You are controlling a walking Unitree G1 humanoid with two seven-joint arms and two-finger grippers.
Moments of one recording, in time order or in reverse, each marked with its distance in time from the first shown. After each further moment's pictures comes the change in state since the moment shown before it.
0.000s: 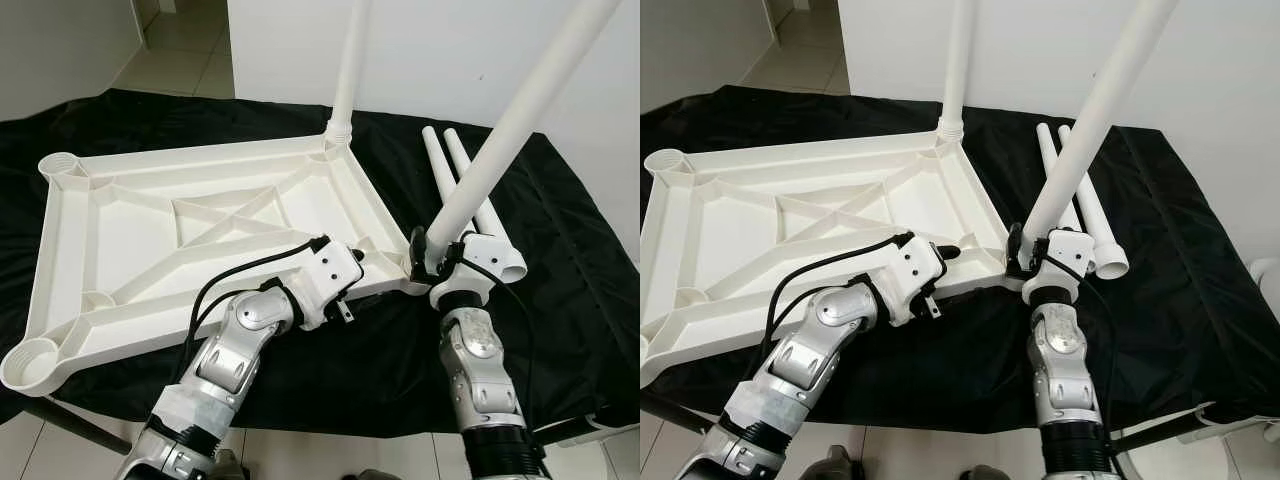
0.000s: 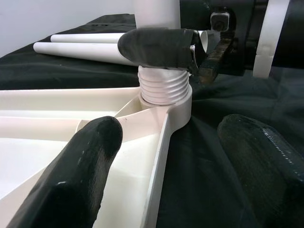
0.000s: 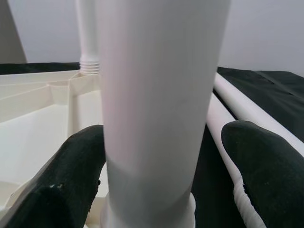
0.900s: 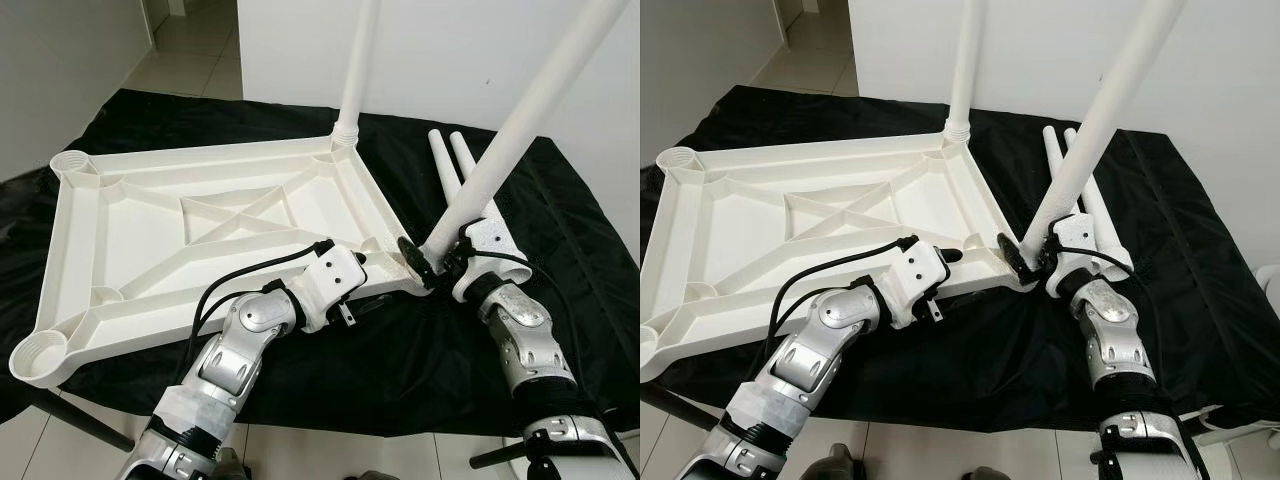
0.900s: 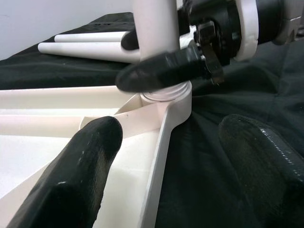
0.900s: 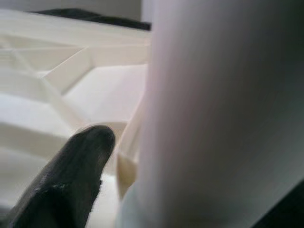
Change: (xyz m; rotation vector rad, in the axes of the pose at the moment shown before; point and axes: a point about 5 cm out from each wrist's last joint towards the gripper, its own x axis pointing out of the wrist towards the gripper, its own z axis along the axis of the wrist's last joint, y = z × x) left arm 0.002 -0.002 0.001 0.022 0.011 -0.007; right arm 0.034 -0.035 -0.013 -0.109 0.133 0.567
